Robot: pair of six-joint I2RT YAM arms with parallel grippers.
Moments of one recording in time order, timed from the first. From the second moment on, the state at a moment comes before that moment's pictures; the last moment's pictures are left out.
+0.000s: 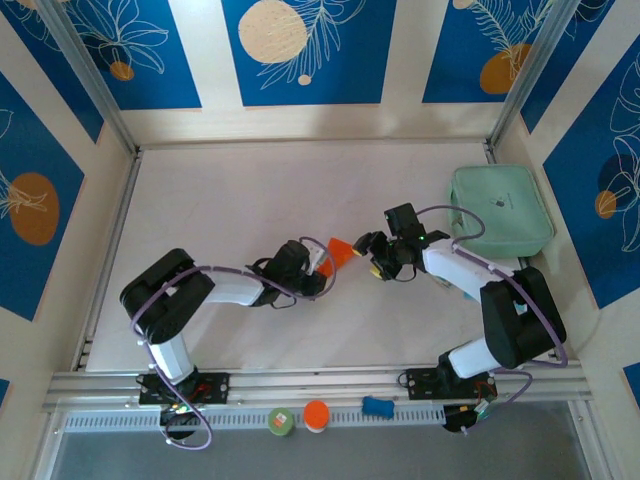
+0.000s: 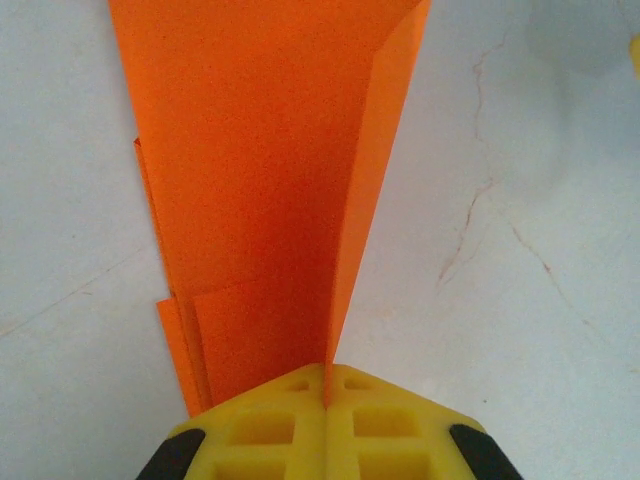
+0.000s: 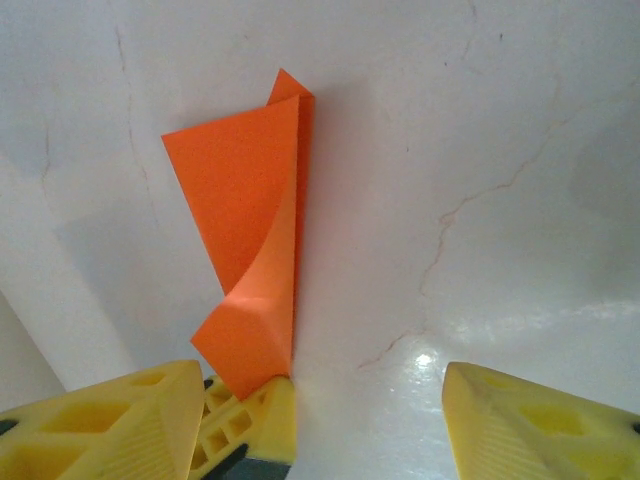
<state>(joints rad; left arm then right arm) -0.80 1.76 0.73 0.25 0.18 -0.36 0.39 1.45 0.79 -0.36 -0.33 1.11</state>
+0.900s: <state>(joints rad) -0.67 1.81 0.67 0.46 0.46 -0.84 0.46 1.73 0.94 -0.27 -0.48 0.74</state>
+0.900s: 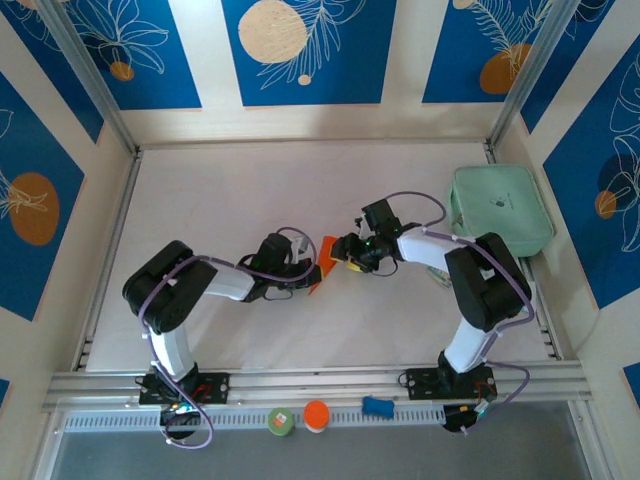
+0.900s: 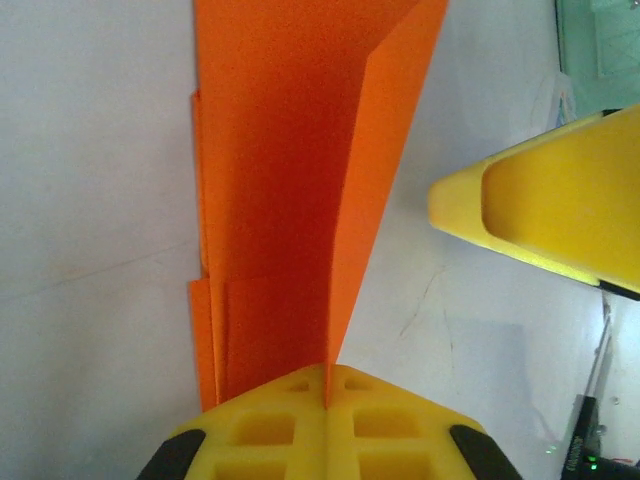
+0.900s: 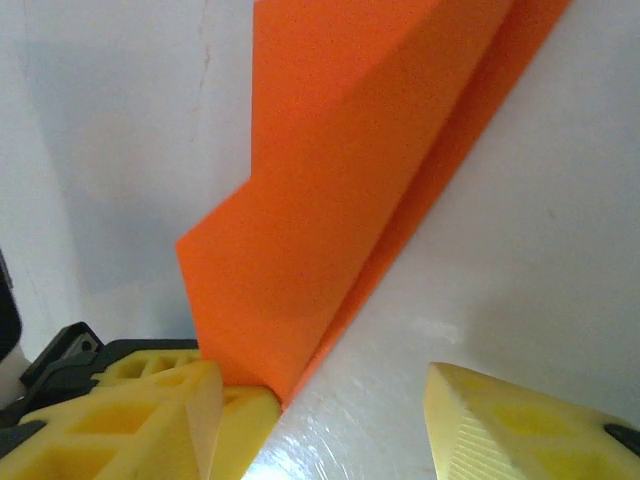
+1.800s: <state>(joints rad) -0.64 1.85 0.65 0.56 0.52 -0.95 0.55 1.92 1.23 -0.62 -0.33 0.68</state>
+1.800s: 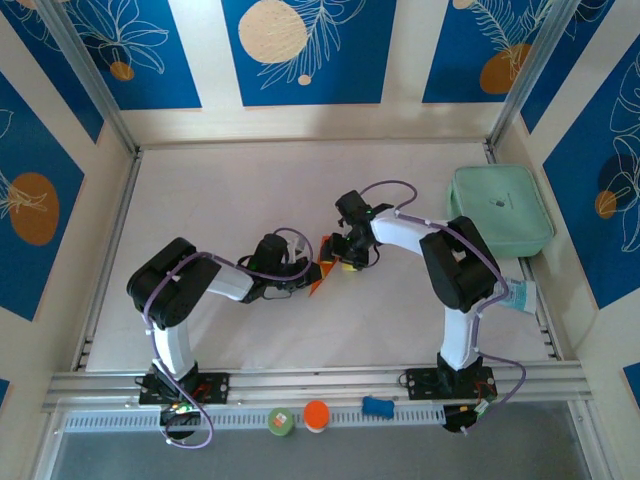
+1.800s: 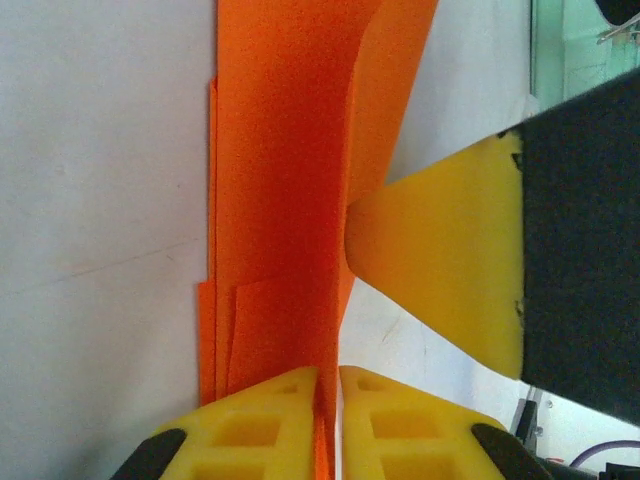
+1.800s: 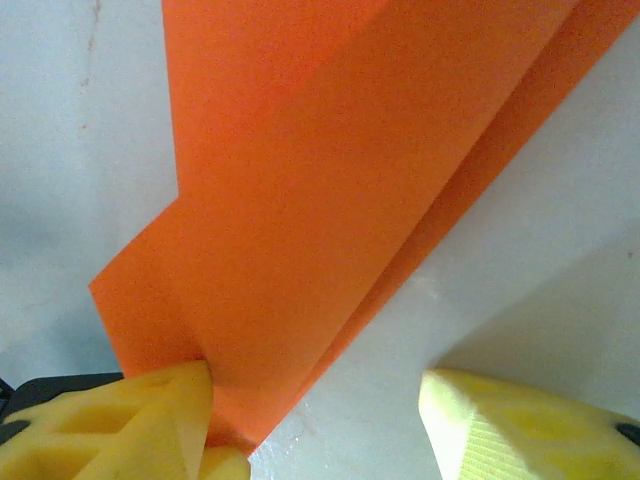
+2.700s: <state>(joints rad) -0.61 1.89 0.64 0.63 0.60 -1.05 0.50 1.91 1.18 -0.56 -0.46 0.63</state>
